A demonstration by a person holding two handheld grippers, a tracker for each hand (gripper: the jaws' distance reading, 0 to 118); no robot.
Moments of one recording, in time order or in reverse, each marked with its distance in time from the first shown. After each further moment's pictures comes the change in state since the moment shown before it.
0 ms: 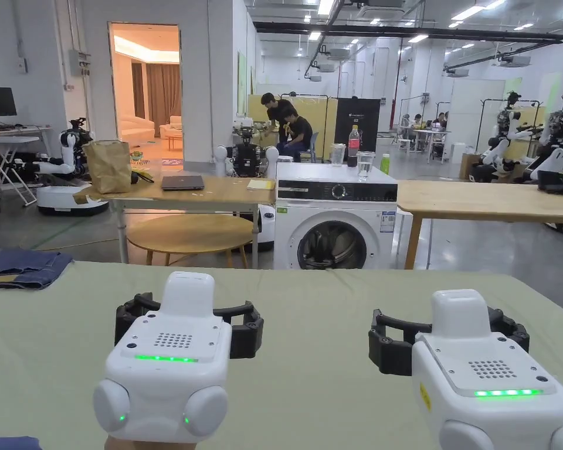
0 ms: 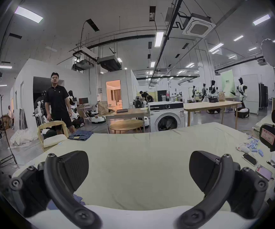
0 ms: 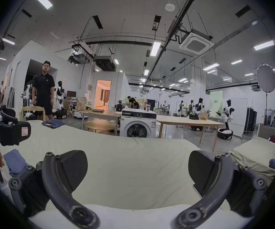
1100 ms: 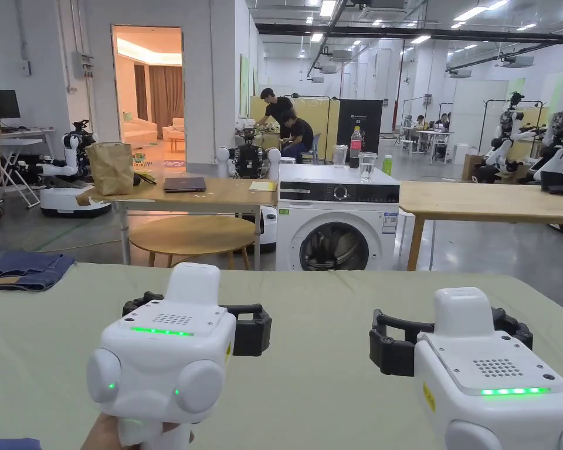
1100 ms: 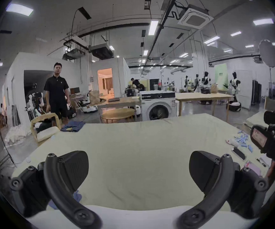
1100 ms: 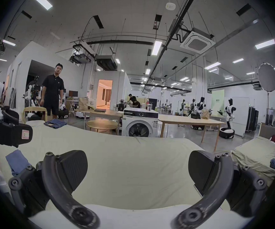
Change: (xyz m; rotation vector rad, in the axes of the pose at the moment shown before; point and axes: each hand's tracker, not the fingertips) left arm -0.003 0.022 0.006 -0.131 -0.101 0.019; right arm 0.003 0.002 0.003 -0.011 0.019 -0.006
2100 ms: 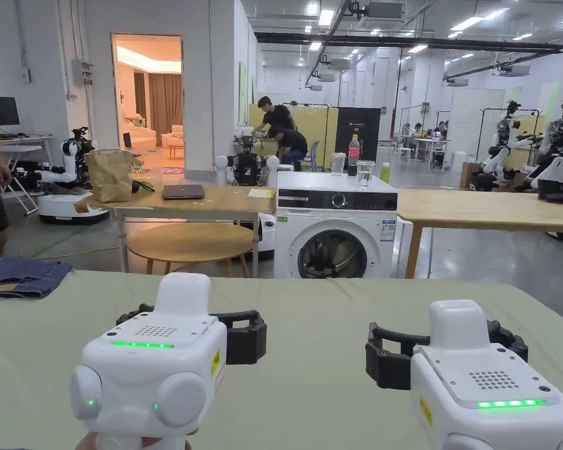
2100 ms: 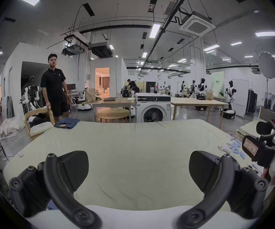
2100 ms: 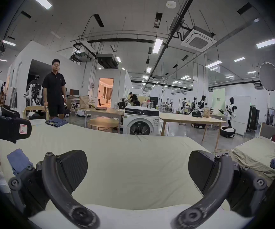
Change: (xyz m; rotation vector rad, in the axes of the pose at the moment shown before) left arm -0.005 -0.001 0.001 0.013 -0.047 0.059; right arm 0.000 -0.001 0.000 -0.019 0.010 0.000
